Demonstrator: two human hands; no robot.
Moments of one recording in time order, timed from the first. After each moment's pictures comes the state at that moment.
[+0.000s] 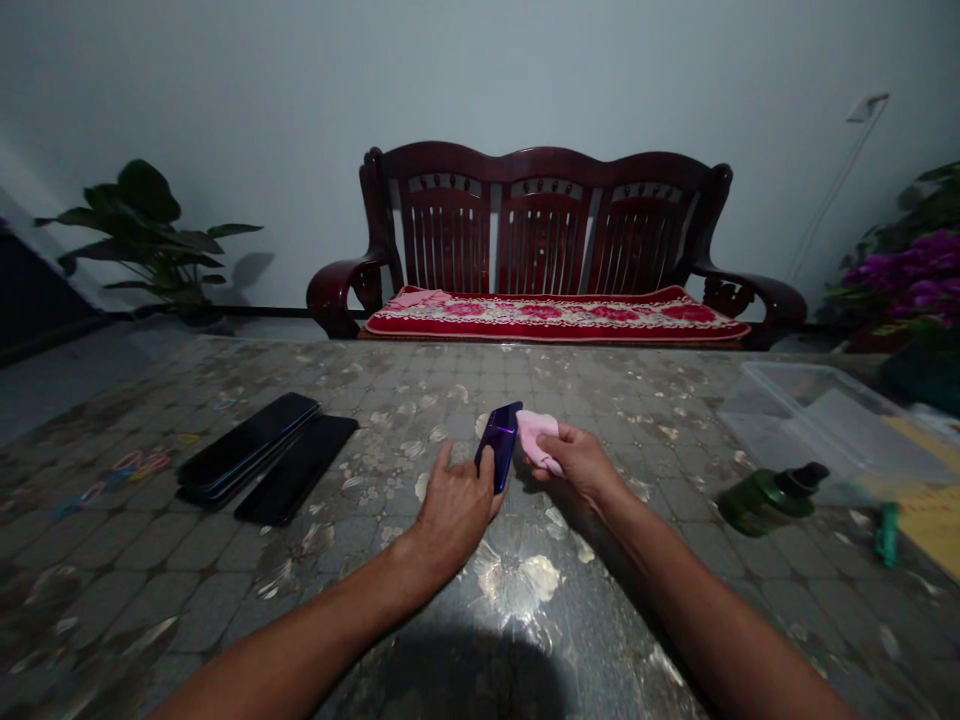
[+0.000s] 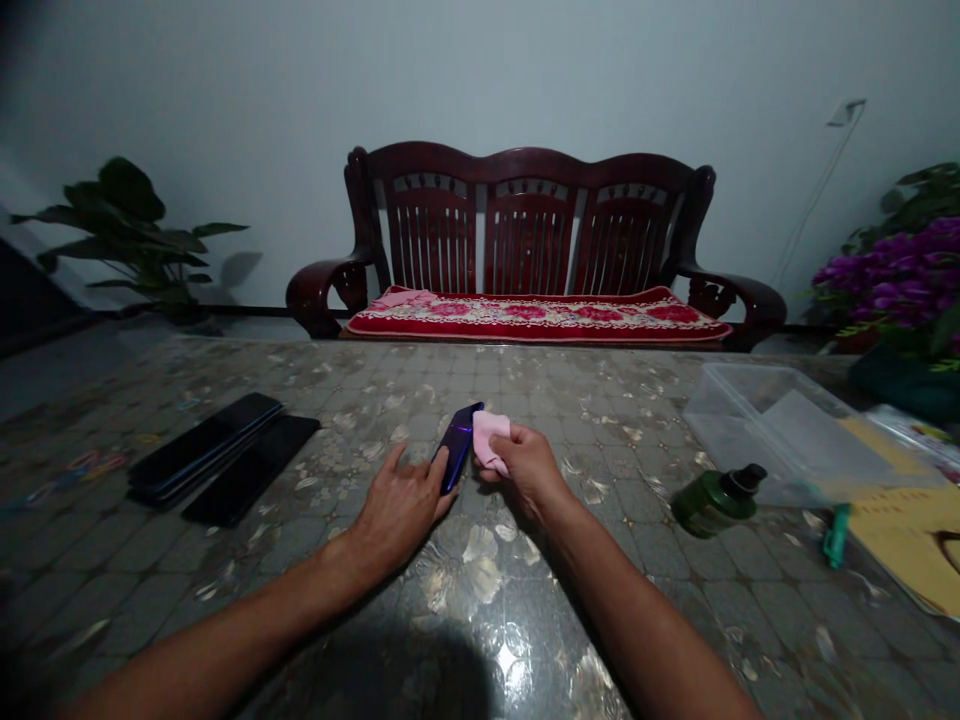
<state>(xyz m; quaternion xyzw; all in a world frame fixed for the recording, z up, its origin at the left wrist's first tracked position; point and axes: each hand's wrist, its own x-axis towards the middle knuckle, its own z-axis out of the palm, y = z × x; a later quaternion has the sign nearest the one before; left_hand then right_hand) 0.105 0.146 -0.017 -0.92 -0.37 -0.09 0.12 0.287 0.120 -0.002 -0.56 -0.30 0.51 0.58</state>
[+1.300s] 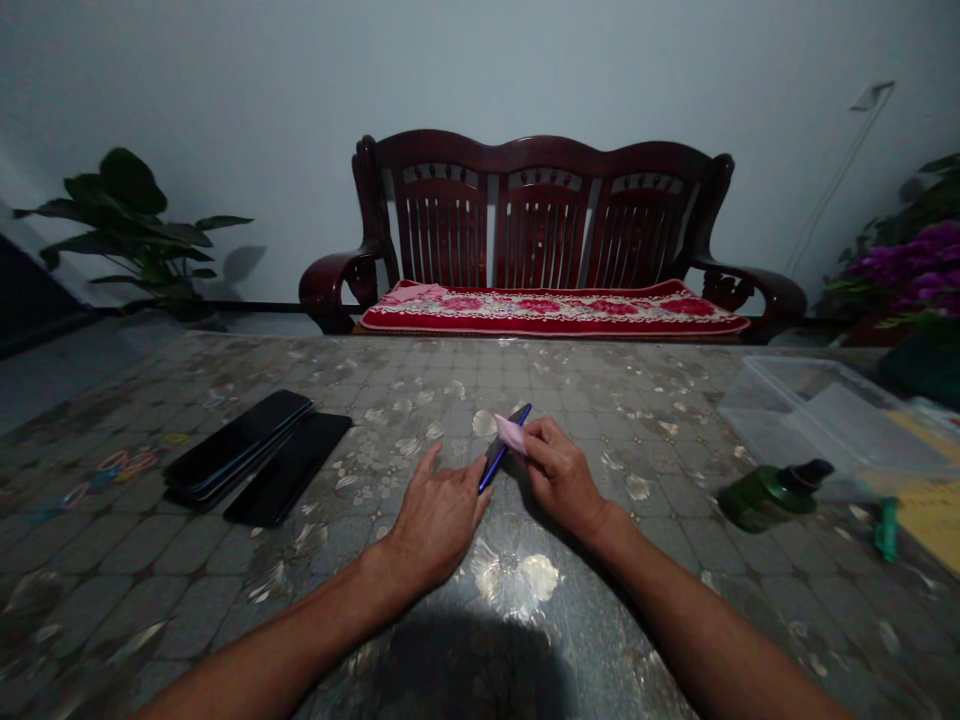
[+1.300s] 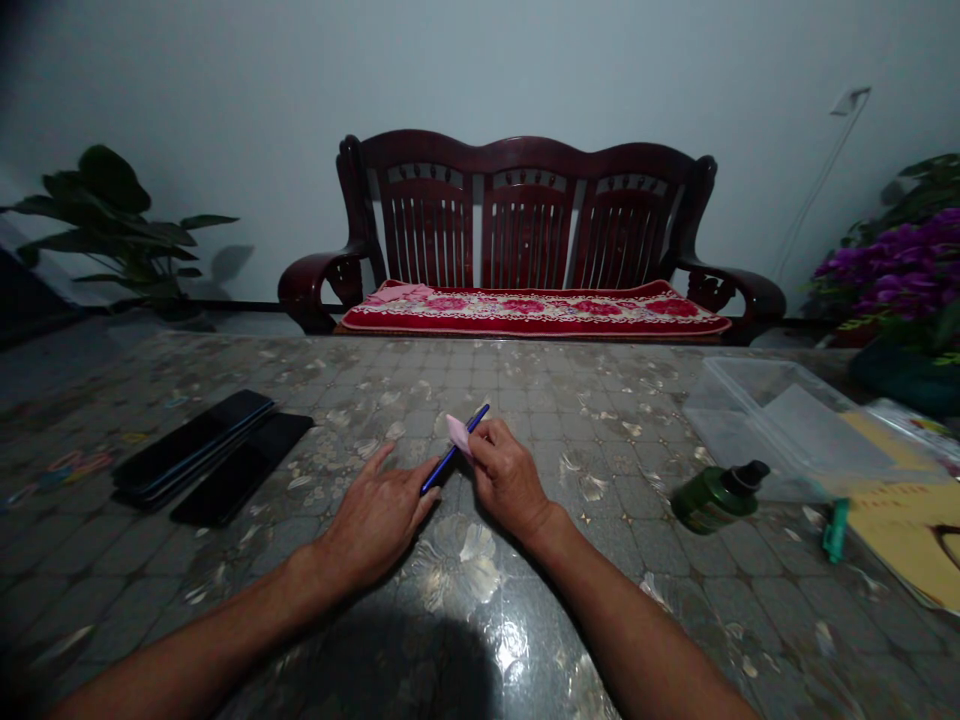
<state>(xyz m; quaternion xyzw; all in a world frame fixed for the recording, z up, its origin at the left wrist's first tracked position) 0.089 0.139 0.014 -0.92 -0.39 -0.04 -0.04 0.286 0.114 -0.027 -0.50 -0.74 -0.02 0.44</state>
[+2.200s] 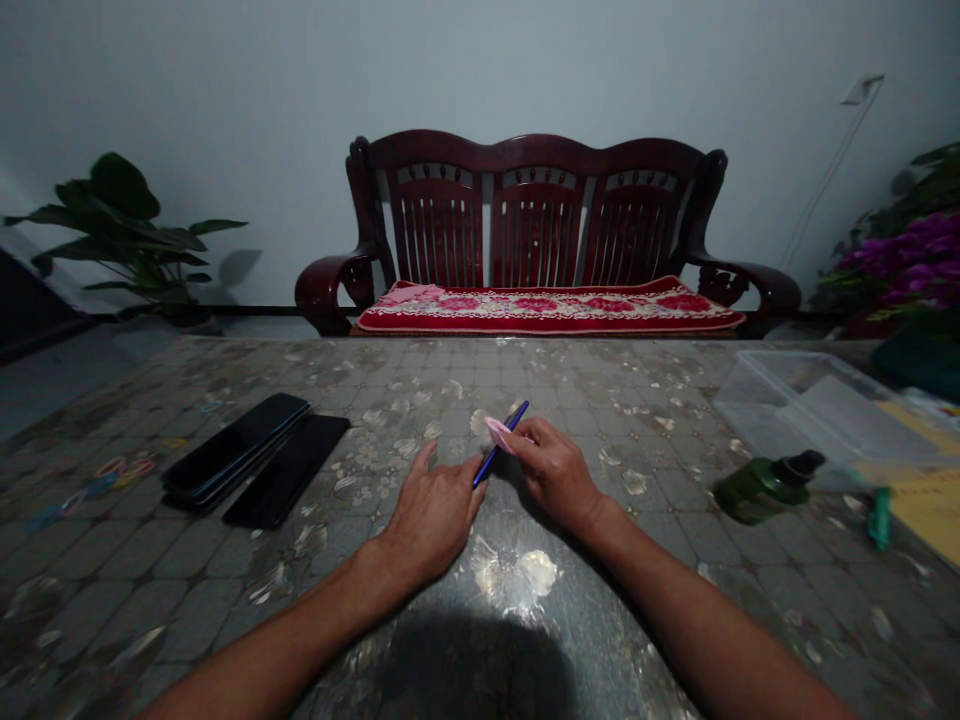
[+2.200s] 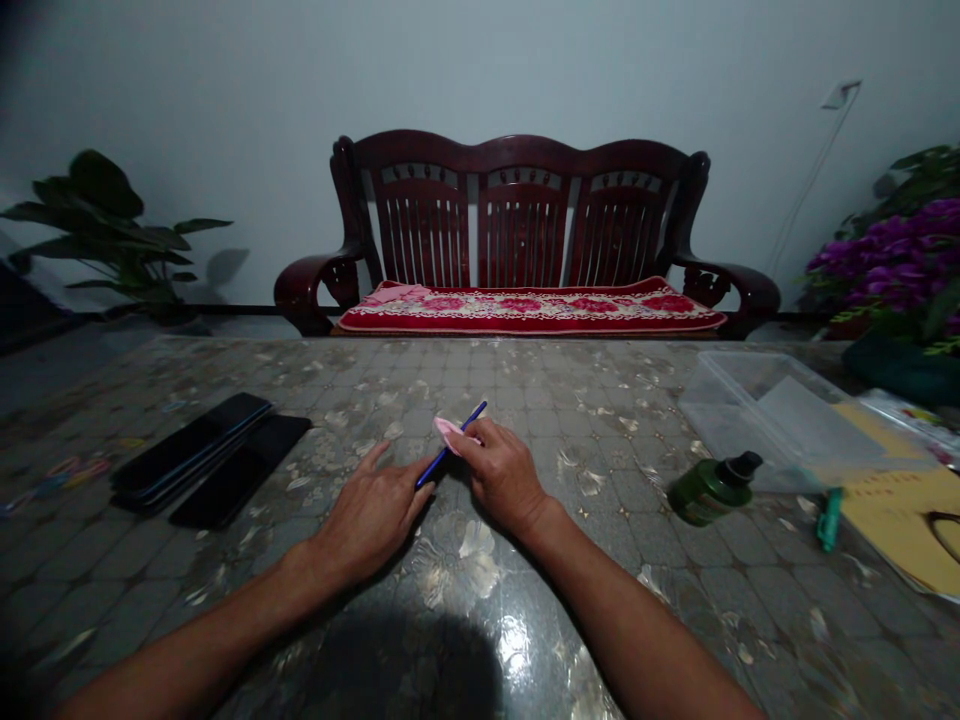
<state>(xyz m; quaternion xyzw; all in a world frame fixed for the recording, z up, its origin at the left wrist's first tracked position) 0.085 0.141 0.016 -0.92 -0.39 -0.05 -0.05 0.287 0.114 -0.024 -0.50 -0.77 -0.08 0.39</state>
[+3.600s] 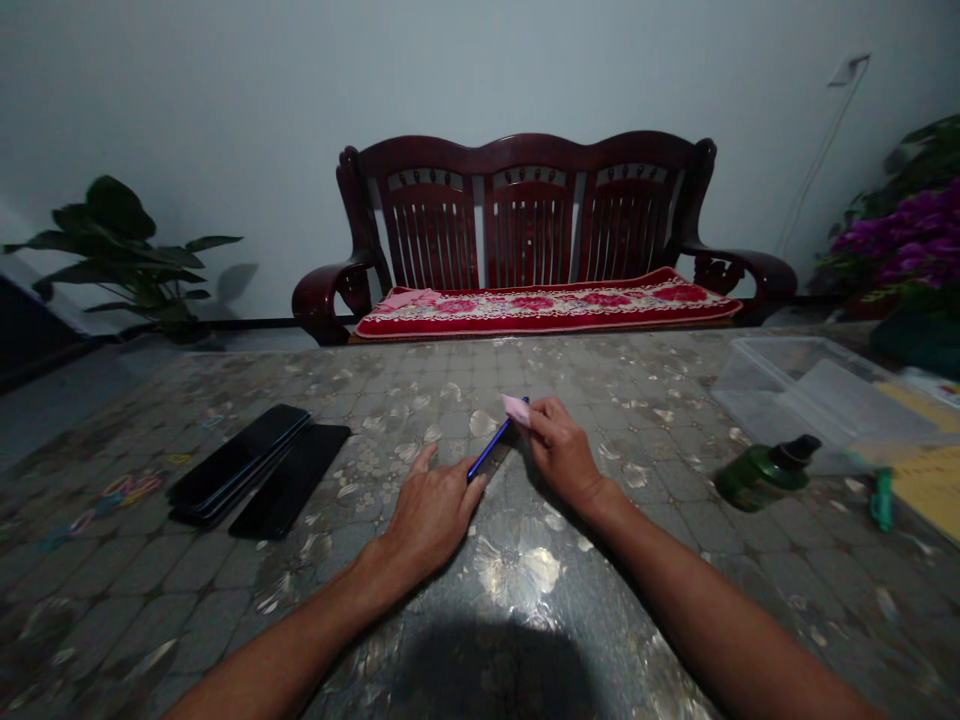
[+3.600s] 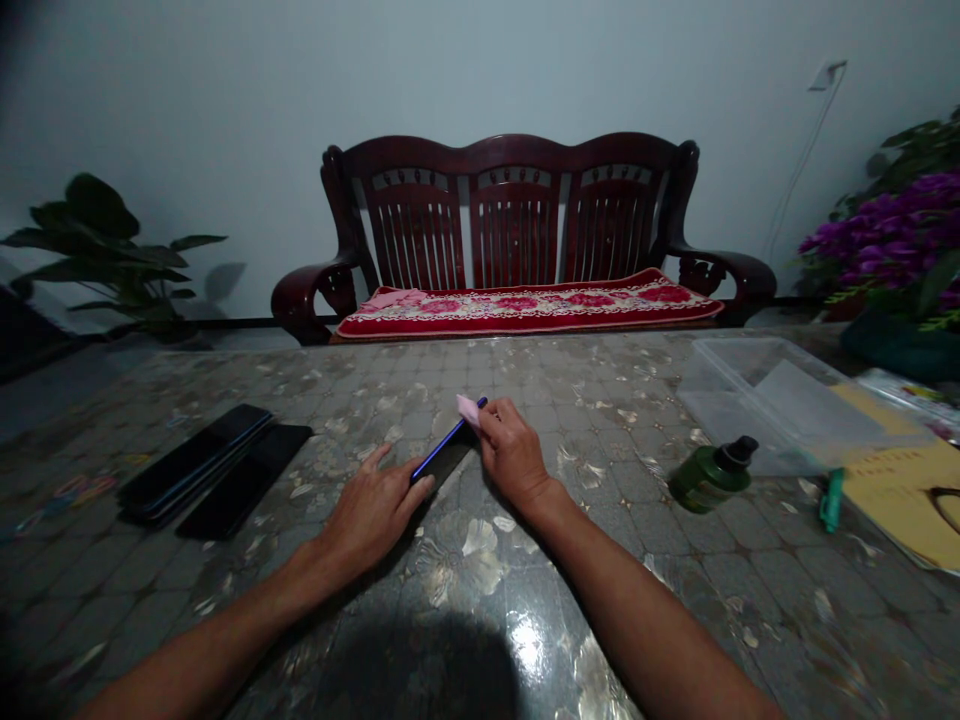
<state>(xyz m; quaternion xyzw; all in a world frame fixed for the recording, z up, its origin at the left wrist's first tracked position) 0.084 0.148 0.015 -0.91 -0.40 -0.05 -0.06 0.297 0.130 -0.030 -0.57 -0.69 -0.05 0.44</state>
